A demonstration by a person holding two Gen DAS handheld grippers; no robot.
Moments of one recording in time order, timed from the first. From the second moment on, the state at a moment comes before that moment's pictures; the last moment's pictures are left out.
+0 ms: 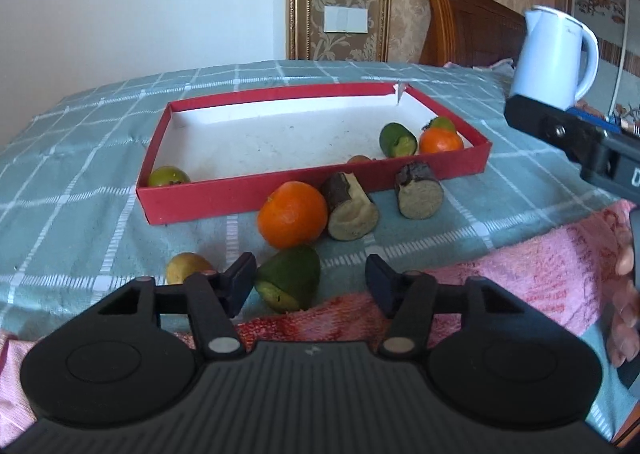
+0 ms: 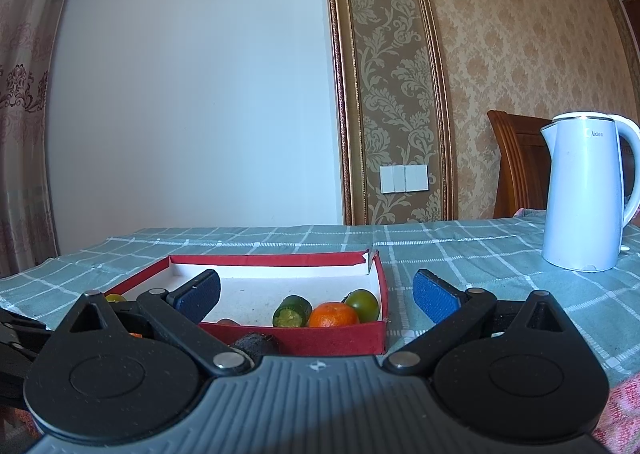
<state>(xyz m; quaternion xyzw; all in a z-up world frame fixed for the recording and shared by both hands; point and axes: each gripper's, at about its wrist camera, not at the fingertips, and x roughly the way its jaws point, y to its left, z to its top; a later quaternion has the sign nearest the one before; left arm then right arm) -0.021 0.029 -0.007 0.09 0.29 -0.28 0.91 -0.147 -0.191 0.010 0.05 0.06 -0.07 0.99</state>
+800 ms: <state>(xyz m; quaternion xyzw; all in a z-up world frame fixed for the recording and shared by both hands) -0.018 0.027 0.016 0.08 0.27 -0.15 0.95 -0.145 -0.193 0.010 0.05 0.06 -0.08 0.99</state>
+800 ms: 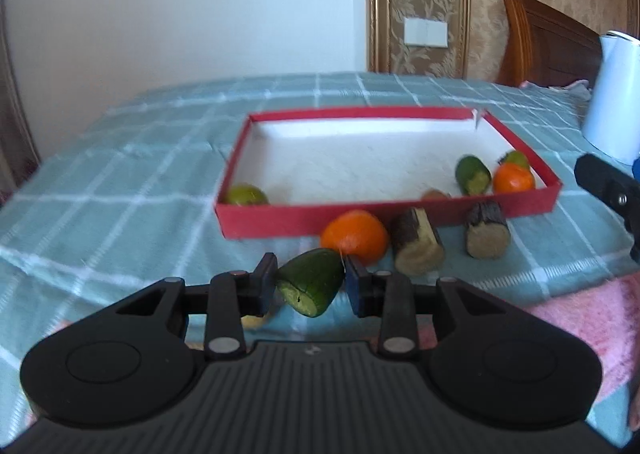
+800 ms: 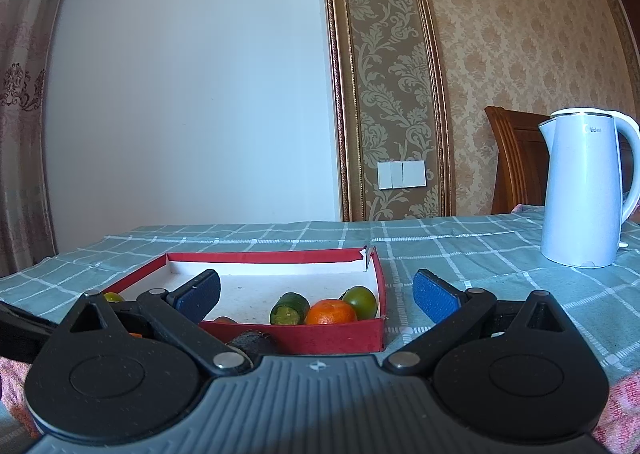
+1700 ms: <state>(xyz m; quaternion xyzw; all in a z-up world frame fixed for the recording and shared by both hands) 0.048 -0.028 0.045 0.13 0.21 -0.08 0.97 -0.144 -0.194 0.009 0.05 0.07 -0.08 0.99</state>
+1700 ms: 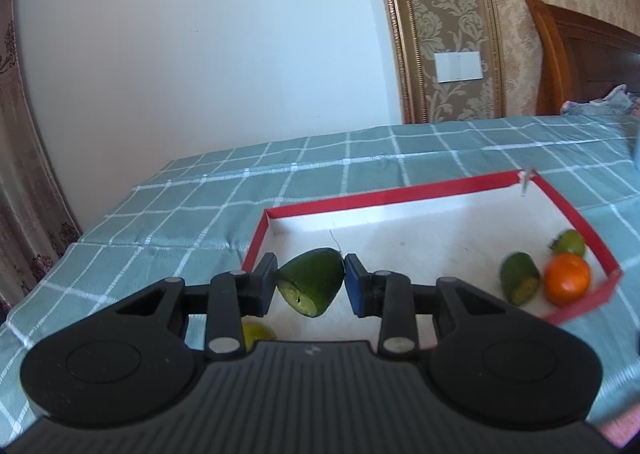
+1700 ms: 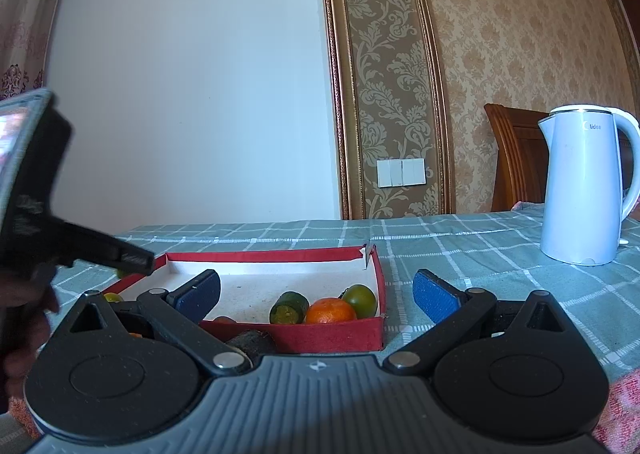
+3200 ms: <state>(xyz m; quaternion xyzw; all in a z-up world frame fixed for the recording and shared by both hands) 0.030 0.110 0.045 0.03 0.19 0.01 0.98 -0.146 -0.195 0.010 0.07 0.07 -0.07 0.99</state>
